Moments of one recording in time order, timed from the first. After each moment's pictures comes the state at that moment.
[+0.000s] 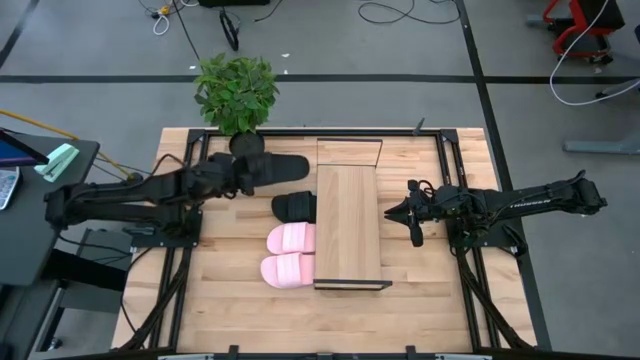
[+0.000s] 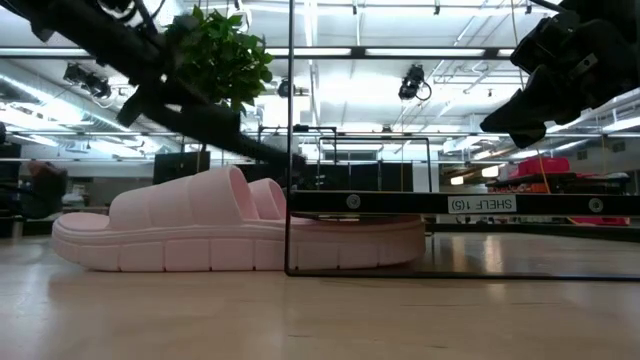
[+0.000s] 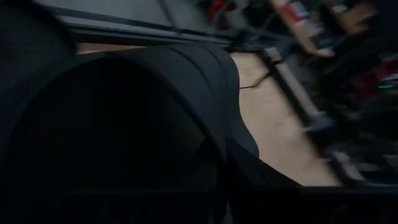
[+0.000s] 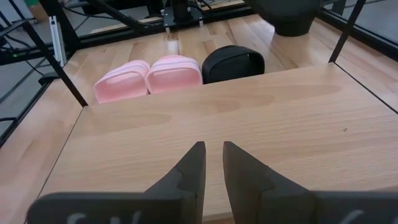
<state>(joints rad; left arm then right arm) 0.17 0.74 0.51 -0.20 -0.39 -0.92 0.02 0.60 0.21 0.04 0.04 0.22</state>
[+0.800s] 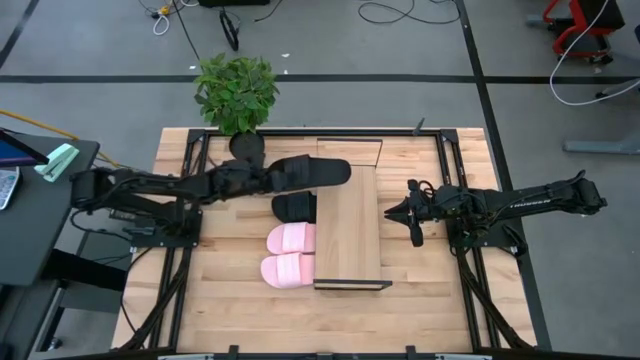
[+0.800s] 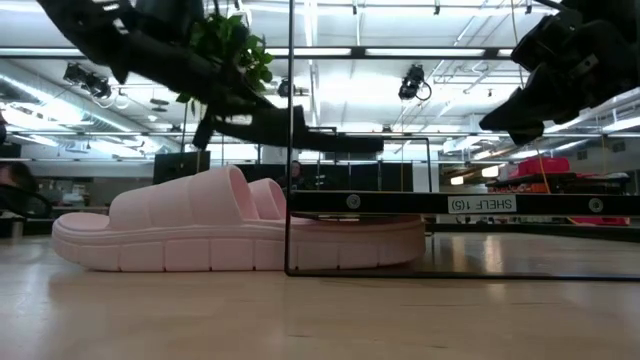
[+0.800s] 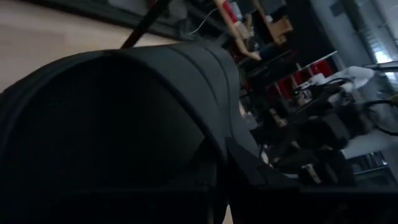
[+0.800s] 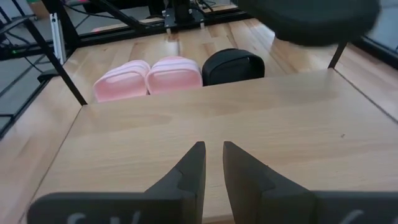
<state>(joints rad) 0.23 1.21 0.51 0.45 -0.15 -1.02 0.02 0.60 0.21 0.05 0.04 0.17</state>
